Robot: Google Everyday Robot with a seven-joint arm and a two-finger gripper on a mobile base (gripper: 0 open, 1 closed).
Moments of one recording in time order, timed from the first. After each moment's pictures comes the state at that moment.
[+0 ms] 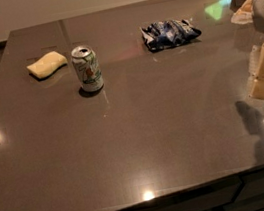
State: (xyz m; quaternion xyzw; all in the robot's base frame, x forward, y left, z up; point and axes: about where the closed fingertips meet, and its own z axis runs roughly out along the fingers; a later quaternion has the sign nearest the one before) arm 0.438 -0.216 0.980 -0.60 0.78 -0.04 0.17
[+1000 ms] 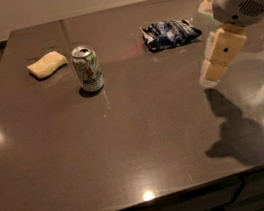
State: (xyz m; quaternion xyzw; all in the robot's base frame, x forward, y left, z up) arm 0.495 -0.166 0.985 -0.59 0.77 0.00 0.23
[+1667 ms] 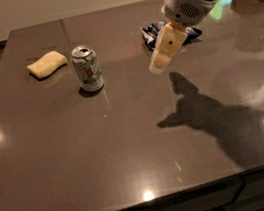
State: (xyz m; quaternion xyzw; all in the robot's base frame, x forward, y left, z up) arm 0.575 -0.101 0.968 -0.56 0.78 0.05 0.28
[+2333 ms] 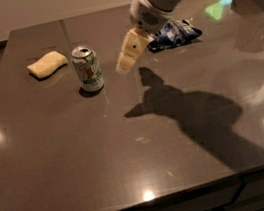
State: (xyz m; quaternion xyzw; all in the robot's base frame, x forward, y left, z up) arm 0.620 -0.029 0.949 -0.56 0.76 0.09 0.31
